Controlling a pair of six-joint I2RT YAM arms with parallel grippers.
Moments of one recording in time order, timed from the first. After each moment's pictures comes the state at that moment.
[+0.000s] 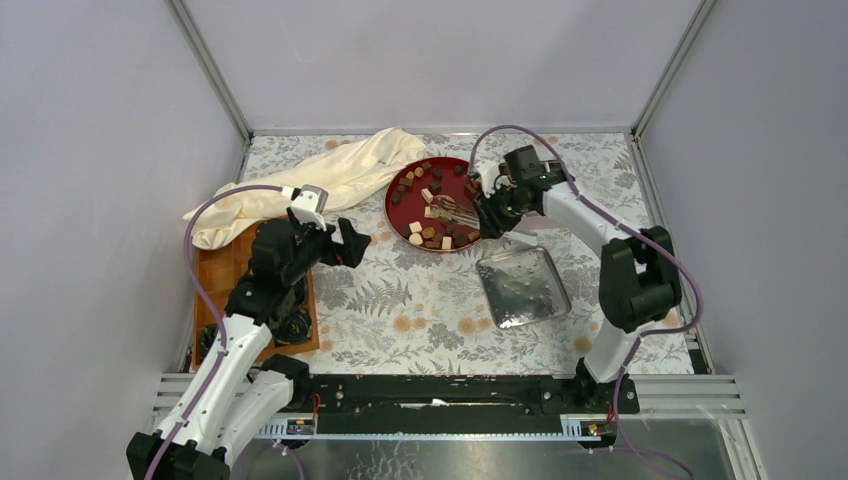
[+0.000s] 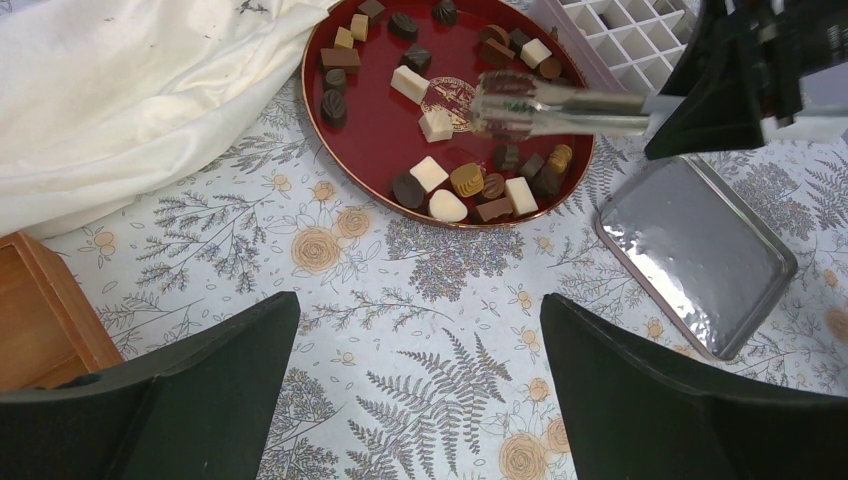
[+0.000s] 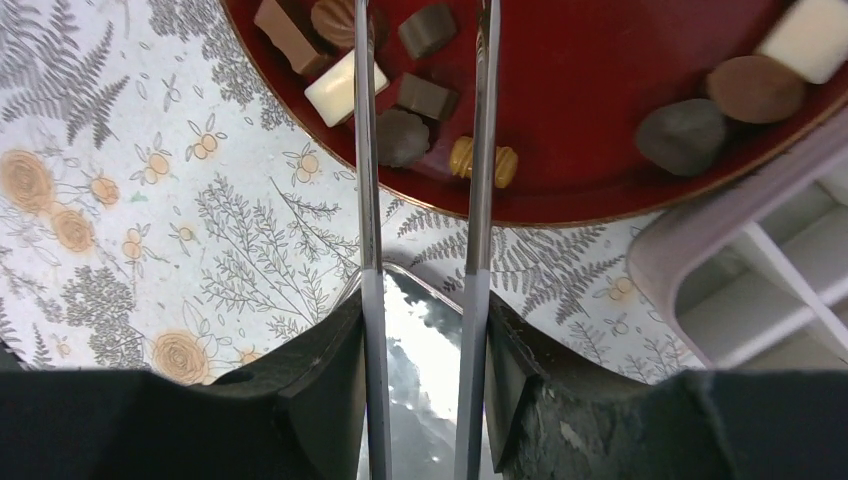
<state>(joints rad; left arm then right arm) -0.26 0.76 0.65 -0.18 0.26 -0.17 0.34 1.74 1.33 -0.63 -0.43 -0.36</state>
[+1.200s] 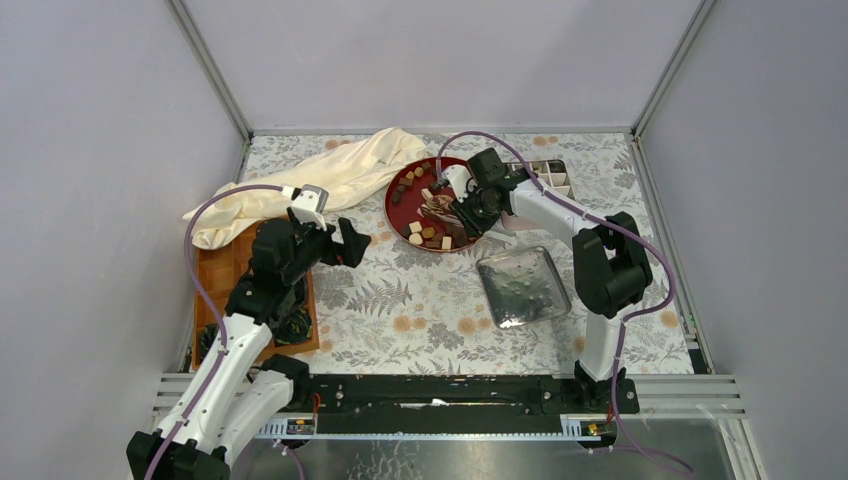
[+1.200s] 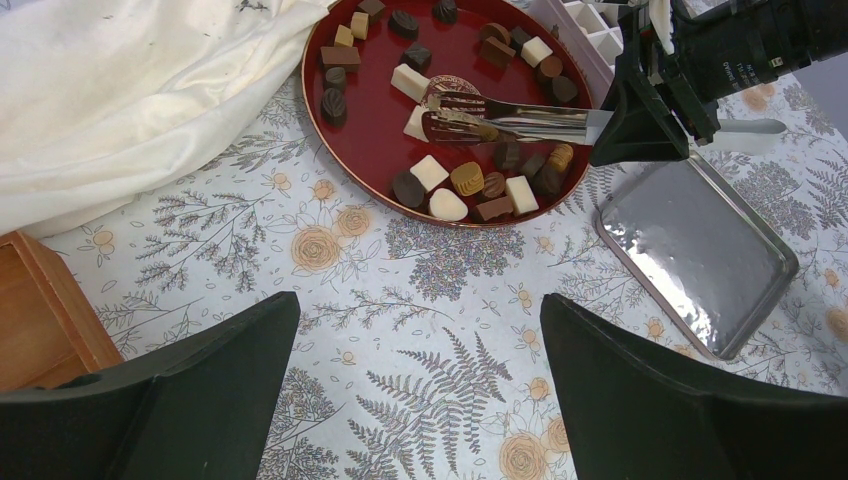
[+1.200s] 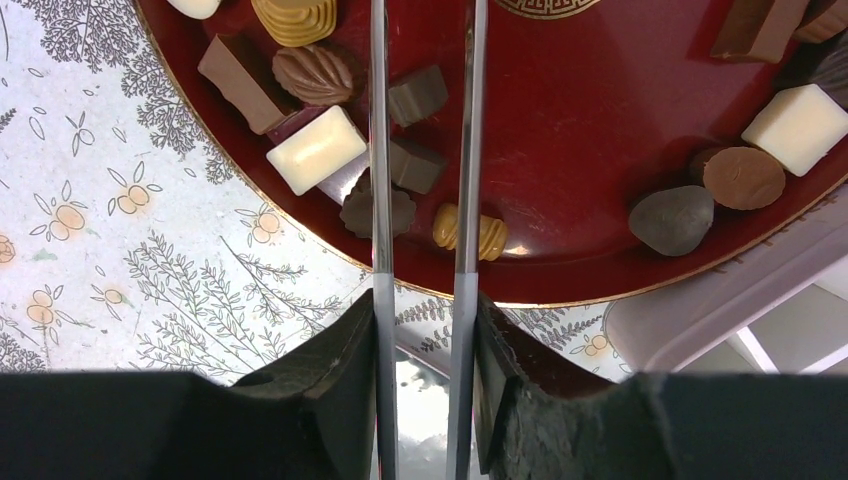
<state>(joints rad) -0.26 0.77 0.65 -0.18 0.26 -0.16 0.51 1.92 1.47 -0.64 -0.19 -0.37</state>
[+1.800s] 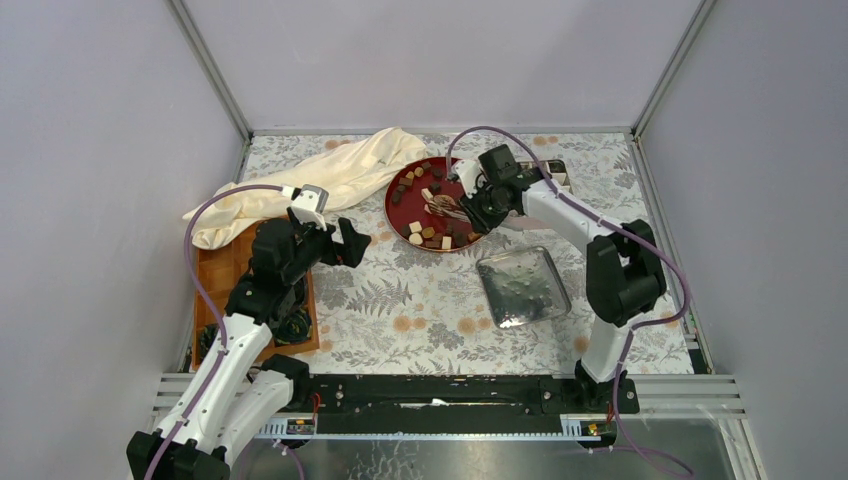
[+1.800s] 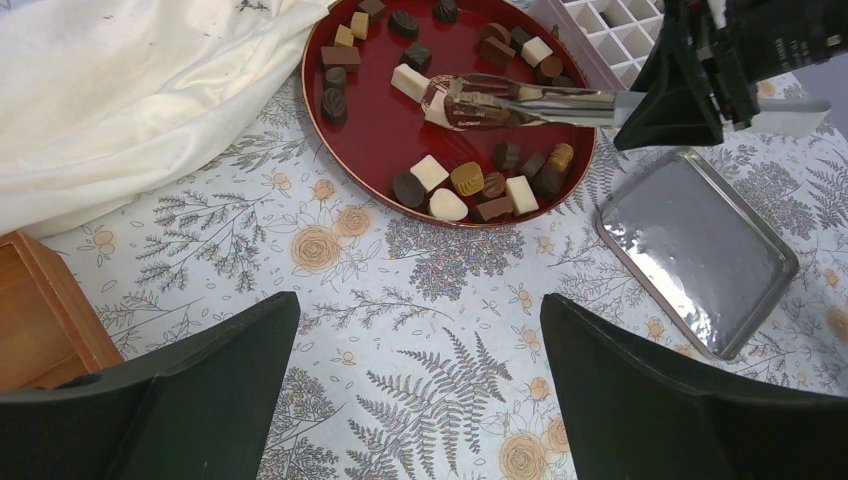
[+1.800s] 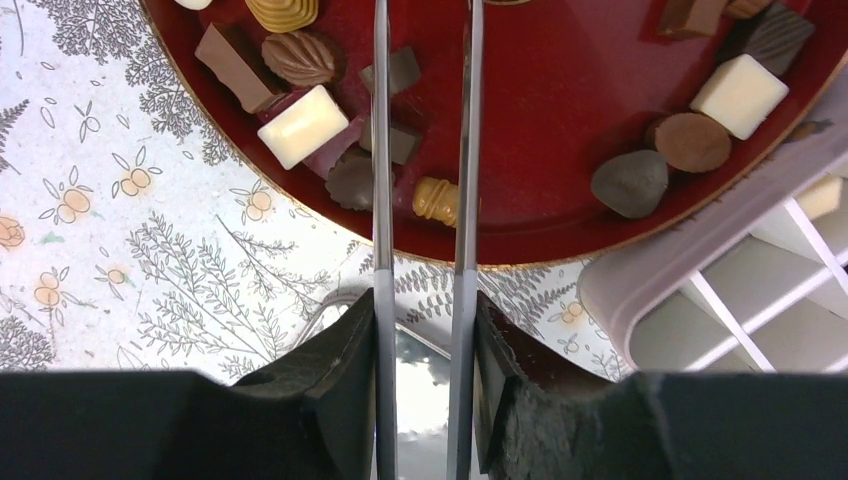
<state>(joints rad) -0.26 0.77 0.65 -0.18 0.26 -0.16 0.48 1.85 1.43 -0.63 -0.19 -0.37</state>
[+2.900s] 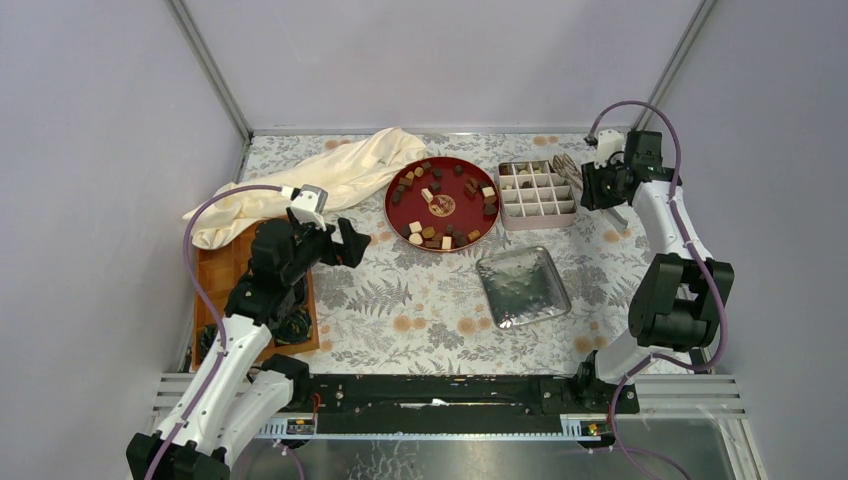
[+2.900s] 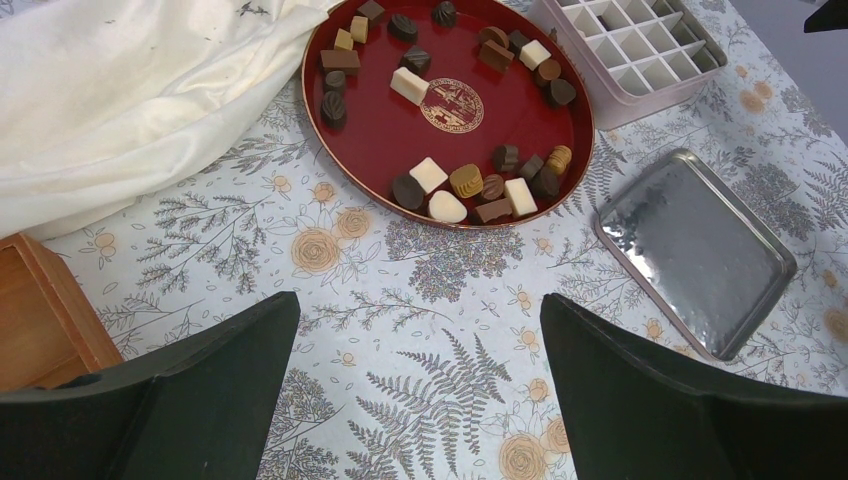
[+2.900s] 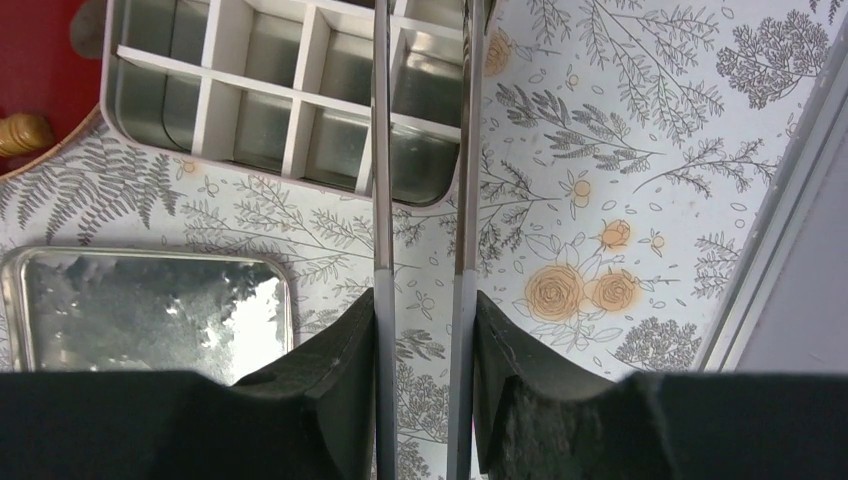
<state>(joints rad) -0.26 0.76 0.65 -0.18 0.26 -0.17 -0.16 1.61 1.32 -0.63 -0.29 -0.39</state>
